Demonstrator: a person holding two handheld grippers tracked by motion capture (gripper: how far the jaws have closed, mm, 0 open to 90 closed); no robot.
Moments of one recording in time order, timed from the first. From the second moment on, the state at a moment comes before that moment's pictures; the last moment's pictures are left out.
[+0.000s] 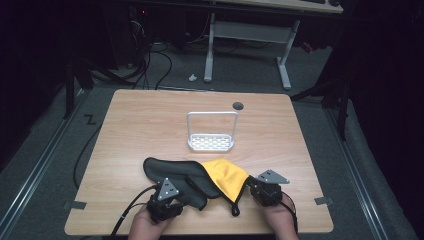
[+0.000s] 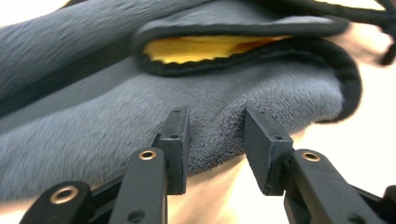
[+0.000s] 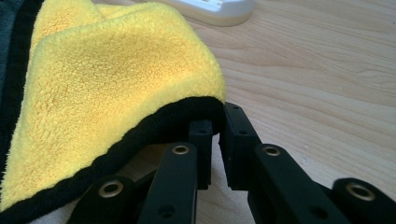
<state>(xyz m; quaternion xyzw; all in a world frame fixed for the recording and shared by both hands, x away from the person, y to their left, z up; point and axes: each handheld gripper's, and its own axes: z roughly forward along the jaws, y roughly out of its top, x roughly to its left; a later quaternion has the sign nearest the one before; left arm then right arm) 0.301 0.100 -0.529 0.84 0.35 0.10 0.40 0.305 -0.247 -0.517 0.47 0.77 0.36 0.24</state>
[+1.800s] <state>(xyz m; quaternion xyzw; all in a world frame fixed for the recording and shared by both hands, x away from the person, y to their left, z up) 0.296 0.105 -0.529 0.84 0.34 0.05 0.43 0.286 -0.218 -0.521 0.43 0.82 0.30 0.24</state>
